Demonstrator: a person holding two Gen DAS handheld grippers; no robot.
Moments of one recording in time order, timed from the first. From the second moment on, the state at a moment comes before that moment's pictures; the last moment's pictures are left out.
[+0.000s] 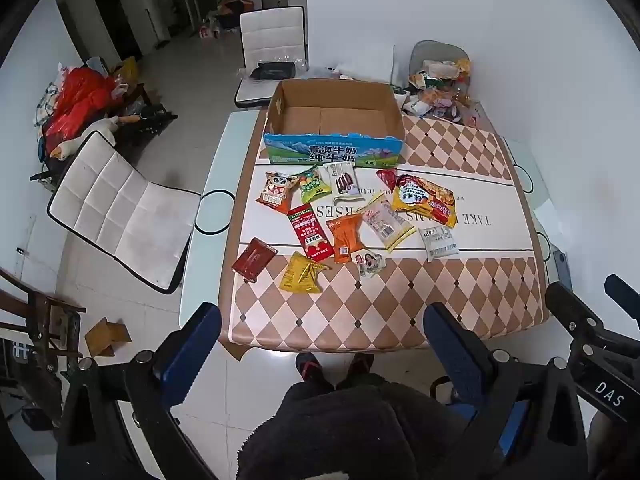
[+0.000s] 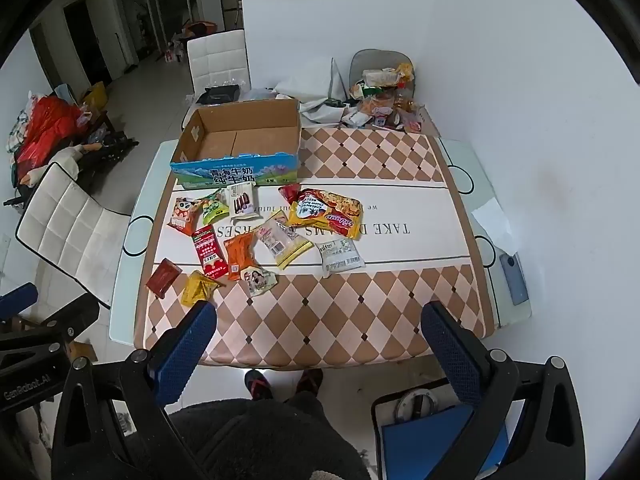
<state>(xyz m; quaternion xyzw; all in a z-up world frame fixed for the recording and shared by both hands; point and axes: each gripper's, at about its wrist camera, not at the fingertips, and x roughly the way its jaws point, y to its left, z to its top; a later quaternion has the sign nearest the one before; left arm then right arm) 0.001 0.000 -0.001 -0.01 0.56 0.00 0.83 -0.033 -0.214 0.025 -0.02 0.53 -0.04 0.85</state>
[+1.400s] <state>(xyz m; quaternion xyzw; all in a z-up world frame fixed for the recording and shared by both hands) -0.007 -0.003 -0.012 -0.02 0.56 0.00 0.83 -0.021 -0.207 0.021 -0.02 0.53 -0.04 0.85</state>
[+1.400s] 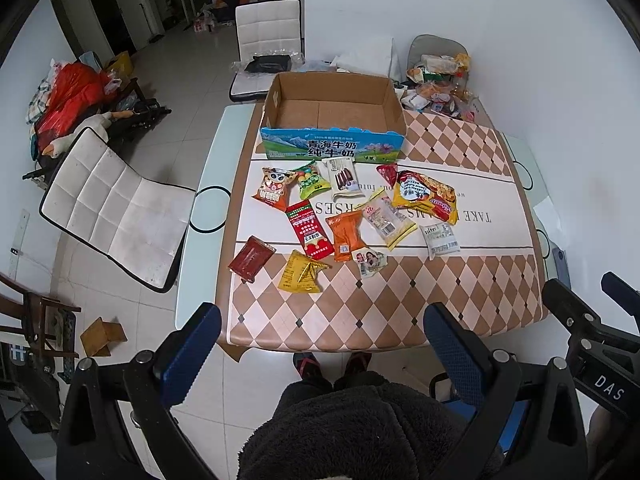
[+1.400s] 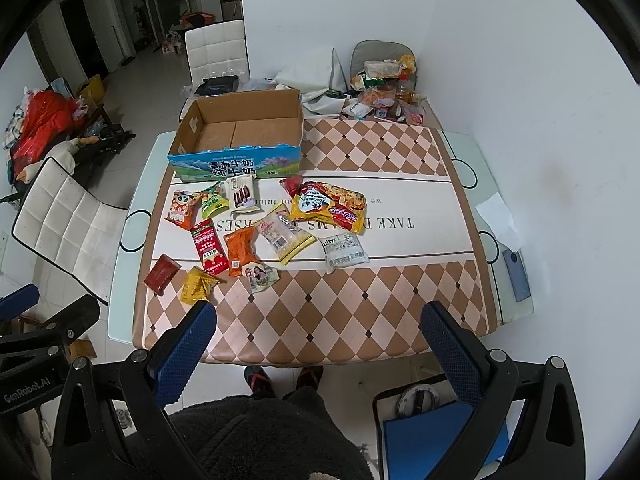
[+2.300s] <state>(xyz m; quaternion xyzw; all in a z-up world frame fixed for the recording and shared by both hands) 0.001 0.005 -0.020 -0.02 0.56 0.00 0.82 -0.009 -0.187 0.014 -0.02 0.54 -0.03 0.84</state>
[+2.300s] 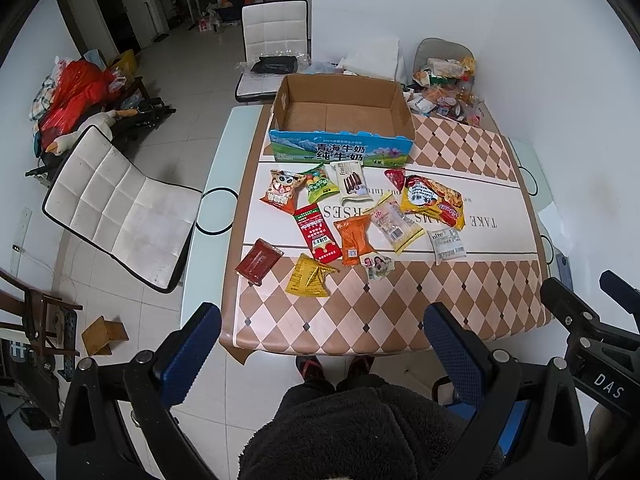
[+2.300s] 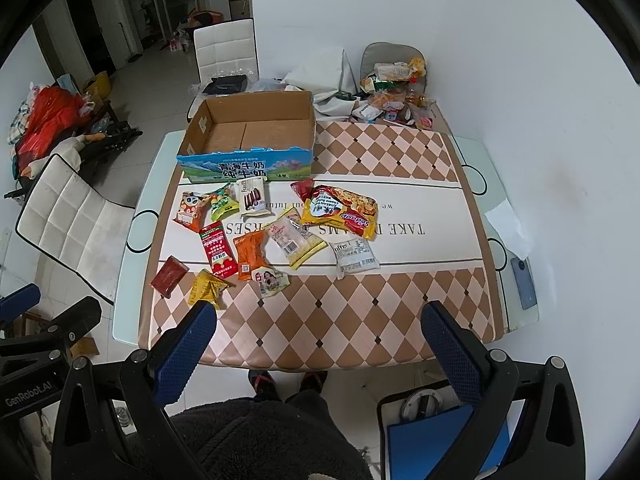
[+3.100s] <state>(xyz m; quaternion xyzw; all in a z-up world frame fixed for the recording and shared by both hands) 0.008 0.008 -0.014 -0.02 0.56 0.00 0.83 -0.008 -0.178 0.017 -0.02 0.53 -0.03 0.84</state>
